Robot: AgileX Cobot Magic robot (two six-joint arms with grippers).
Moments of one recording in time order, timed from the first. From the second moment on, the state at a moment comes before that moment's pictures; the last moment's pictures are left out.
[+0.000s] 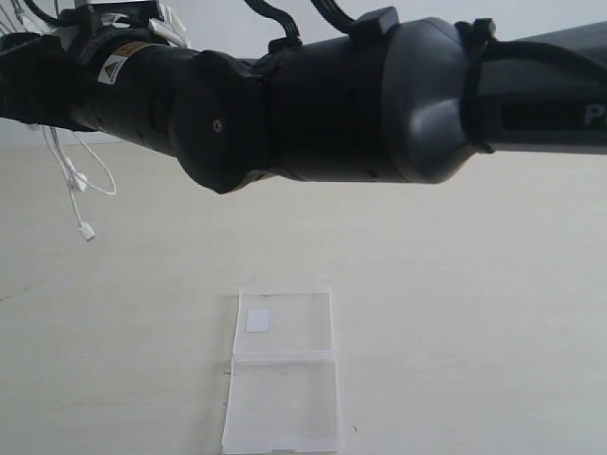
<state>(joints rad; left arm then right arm) -0.08 0.93 -0.90 1.70 -0.27 -1.73 0.99 1.90 -1.45 0.37 -0.23 -0.05</state>
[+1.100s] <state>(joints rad) -0.08 0.91 -0.87 1.73 -0.23 -1.73 0.94 1.76 -1.45 0.24 0.17 -0.10</state>
